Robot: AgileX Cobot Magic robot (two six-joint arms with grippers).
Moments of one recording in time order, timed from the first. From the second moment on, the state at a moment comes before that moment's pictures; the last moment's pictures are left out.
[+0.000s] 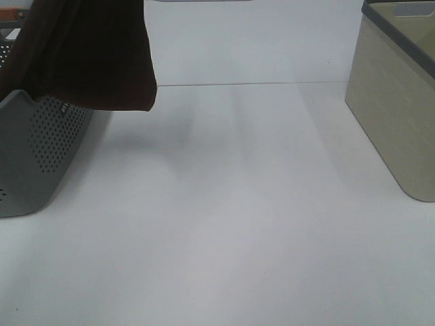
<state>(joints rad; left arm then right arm) -0.53 1.87 -2.21 0.13 0.94 0.09 0.00 0.10 -0.50 0.12 1.07 -0.03</state>
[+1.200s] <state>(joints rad) -0.73 1.87 -2.21 0.09 0.88 0.05 0.06 1.32 -0.52 1.71 0.88 -1.80</state>
